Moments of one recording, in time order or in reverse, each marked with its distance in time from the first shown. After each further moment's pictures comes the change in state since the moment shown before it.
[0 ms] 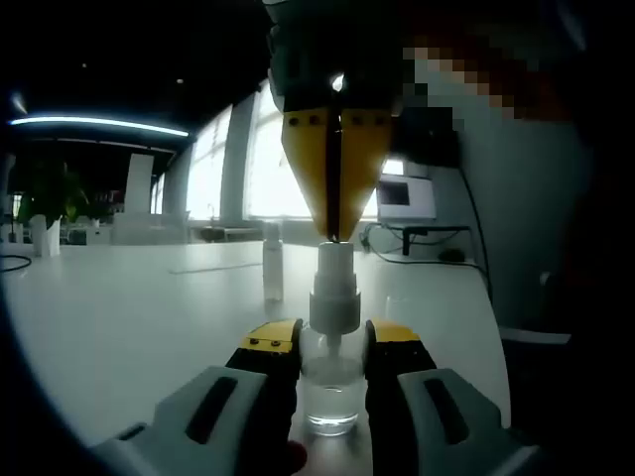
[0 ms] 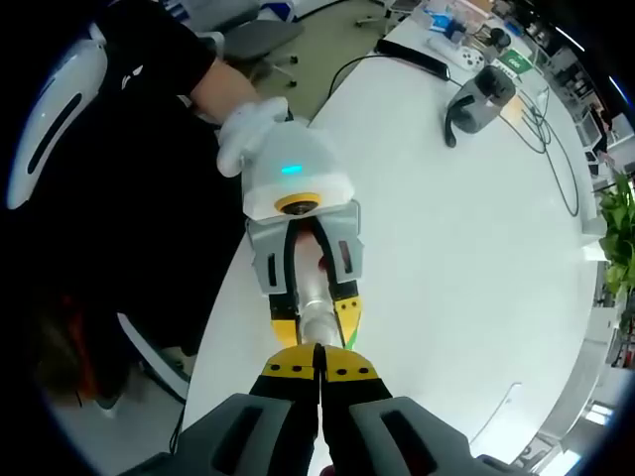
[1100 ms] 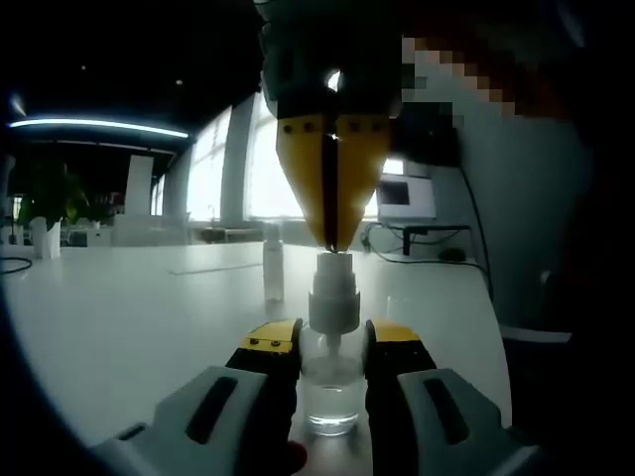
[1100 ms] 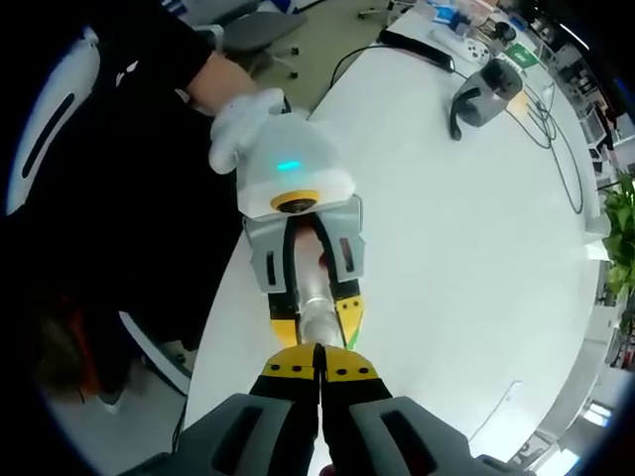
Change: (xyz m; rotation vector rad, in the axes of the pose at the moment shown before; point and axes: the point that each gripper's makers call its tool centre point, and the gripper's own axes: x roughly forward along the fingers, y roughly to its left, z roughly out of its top) left arm -0.001 0.001 0.000 0.006 -0.001 0.002; right arm 0.007 0.002 0.001 -0.006 0.051 0.010
